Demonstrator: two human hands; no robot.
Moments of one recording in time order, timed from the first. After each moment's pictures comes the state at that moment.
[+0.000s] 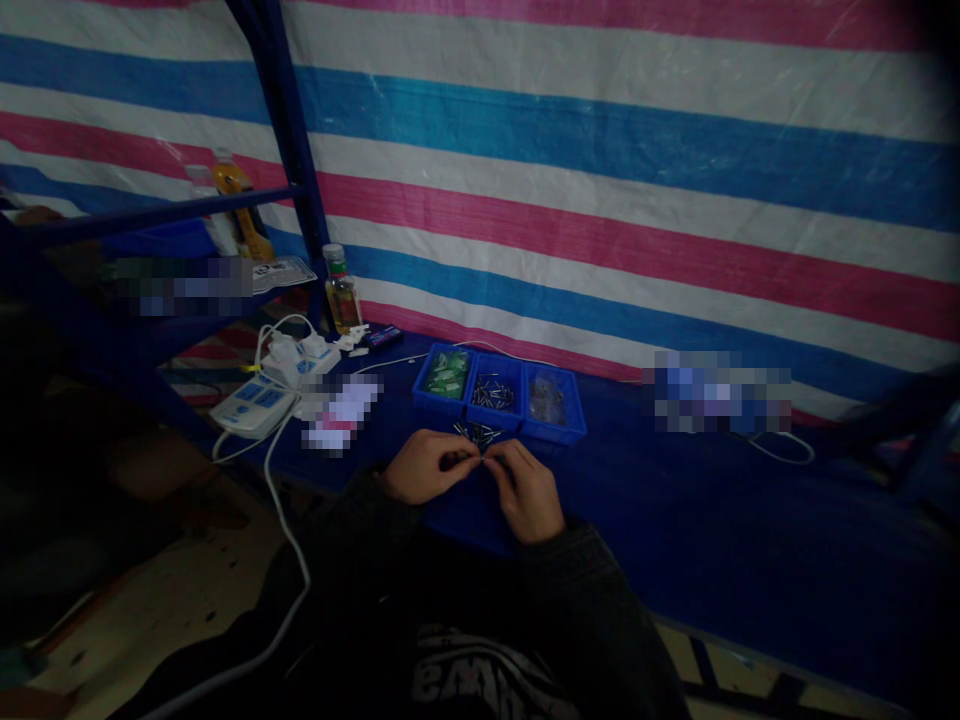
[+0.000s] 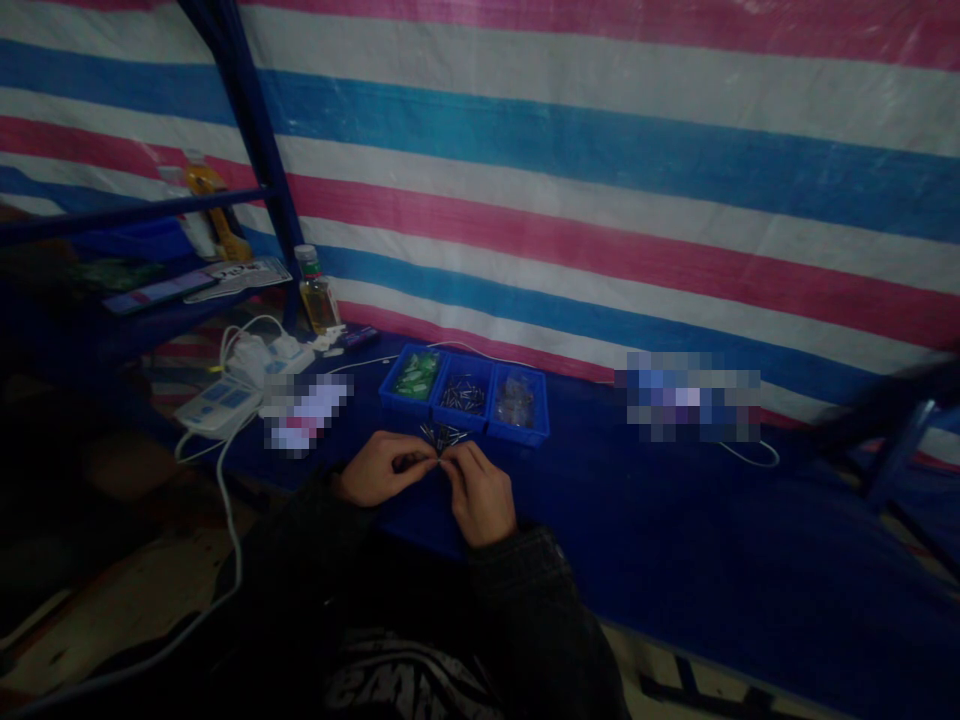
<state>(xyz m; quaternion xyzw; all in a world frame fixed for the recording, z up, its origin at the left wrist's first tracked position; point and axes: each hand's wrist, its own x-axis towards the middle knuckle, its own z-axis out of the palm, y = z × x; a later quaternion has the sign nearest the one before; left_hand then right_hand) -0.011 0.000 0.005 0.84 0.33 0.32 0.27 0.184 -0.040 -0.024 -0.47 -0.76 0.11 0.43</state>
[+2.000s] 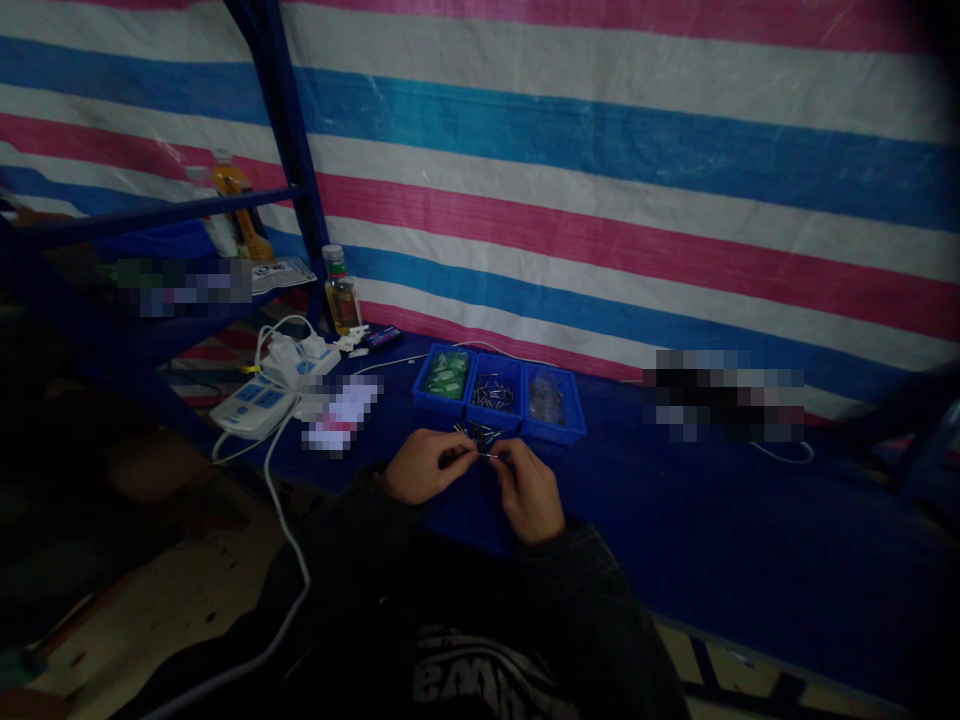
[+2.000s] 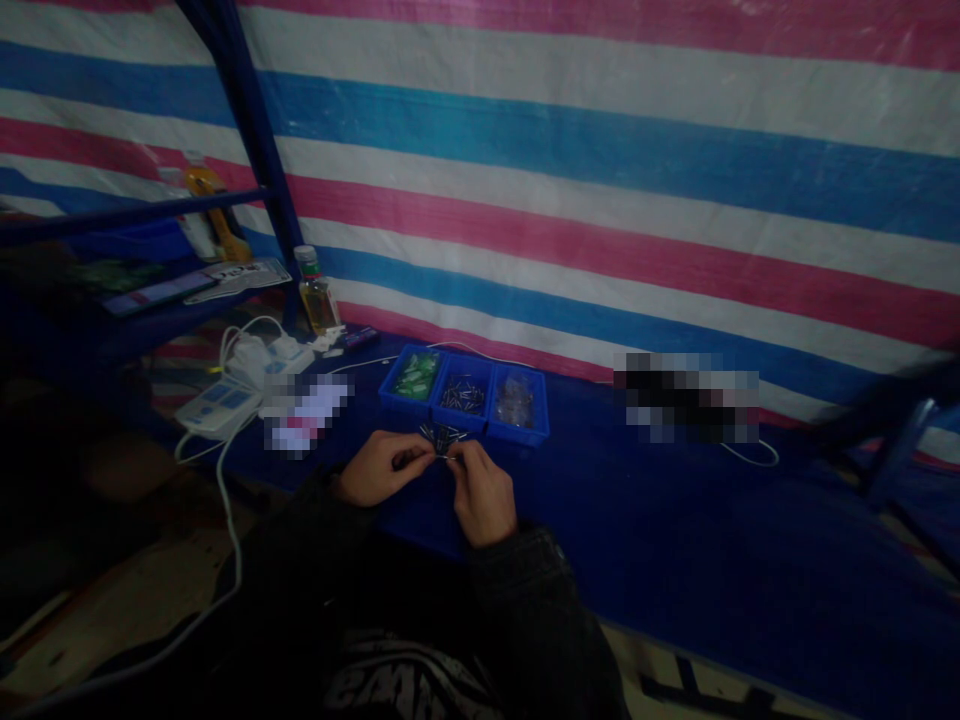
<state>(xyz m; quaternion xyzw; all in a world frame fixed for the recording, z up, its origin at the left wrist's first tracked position) -0.010 0.000 0.008 0.83 0.35 0.33 0.27 0.186 -0.040 -0.030 -0.51 -0.74 0.12 0.42</state>
